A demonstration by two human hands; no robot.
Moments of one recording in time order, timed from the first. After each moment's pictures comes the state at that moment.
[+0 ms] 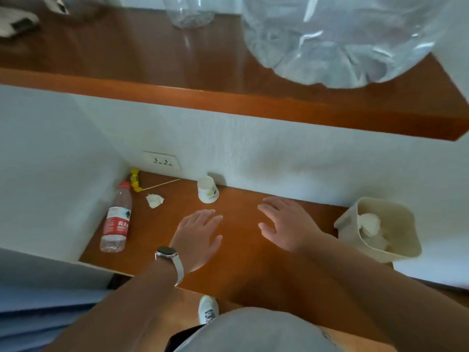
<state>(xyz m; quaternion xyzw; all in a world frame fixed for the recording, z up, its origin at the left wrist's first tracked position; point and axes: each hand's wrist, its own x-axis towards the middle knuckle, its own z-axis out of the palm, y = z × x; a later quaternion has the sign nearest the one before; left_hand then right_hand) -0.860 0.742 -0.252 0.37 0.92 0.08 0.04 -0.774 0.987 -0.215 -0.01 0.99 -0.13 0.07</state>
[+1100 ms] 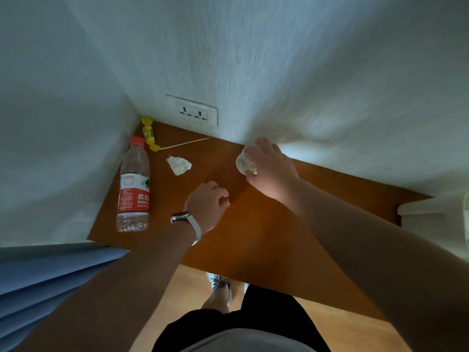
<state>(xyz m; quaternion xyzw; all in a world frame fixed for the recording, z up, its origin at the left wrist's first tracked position) -0.975 0.676 -0.371 0.29 0.93 0.18 0.16 -0.959 0.871 -0.305 0.04 0.99 -0.12 0.08</state>
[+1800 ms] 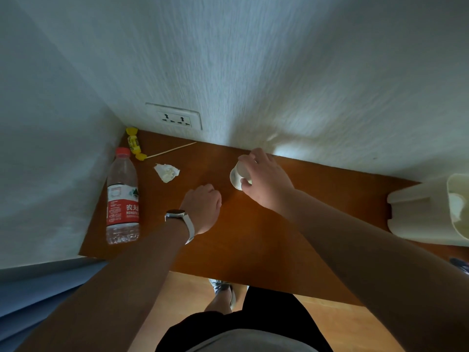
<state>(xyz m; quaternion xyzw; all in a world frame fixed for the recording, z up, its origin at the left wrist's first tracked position) -0.985 0.688 -0.373 0.38 0.90 0.09 0.17 -0.931 0.876 -0.307 0.05 0.99 -0.15 0.04</state>
